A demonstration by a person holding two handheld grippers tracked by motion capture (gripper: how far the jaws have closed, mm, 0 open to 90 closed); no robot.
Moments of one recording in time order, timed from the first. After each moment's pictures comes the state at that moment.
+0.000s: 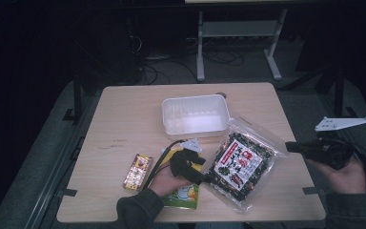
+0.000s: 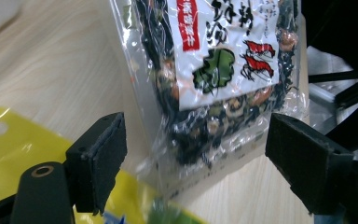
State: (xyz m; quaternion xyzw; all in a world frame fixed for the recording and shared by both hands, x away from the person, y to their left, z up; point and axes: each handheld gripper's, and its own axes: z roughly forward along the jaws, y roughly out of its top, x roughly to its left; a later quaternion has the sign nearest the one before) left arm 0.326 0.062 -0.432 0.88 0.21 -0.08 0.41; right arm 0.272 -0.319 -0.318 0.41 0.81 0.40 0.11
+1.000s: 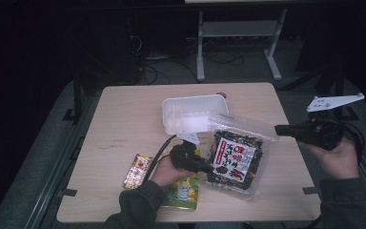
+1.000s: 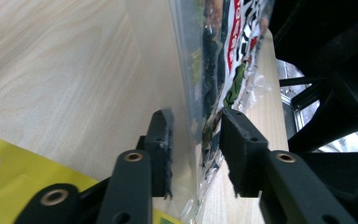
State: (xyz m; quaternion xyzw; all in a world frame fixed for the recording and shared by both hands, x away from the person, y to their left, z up) left arm 0.348 0.070 -0.434 0.87 0.17 -0.14 0.44; right arm 0.297 -0.293 -0.278 0.36 0.82 0.43 0.11
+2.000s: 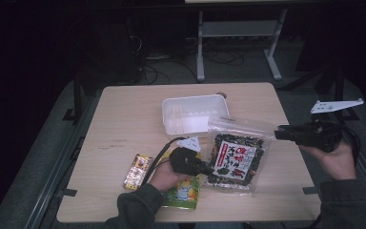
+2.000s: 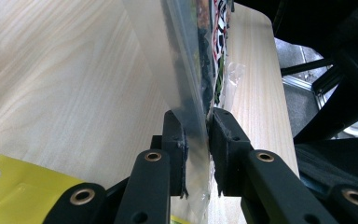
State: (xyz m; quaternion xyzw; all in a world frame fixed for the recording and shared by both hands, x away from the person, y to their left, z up) left arm 0.329 0.068 -0.423 0.88 0.13 -0.08 0.44; right arm 0.310 -0.315 -0.311 0.38 0.80 0.46 0.07
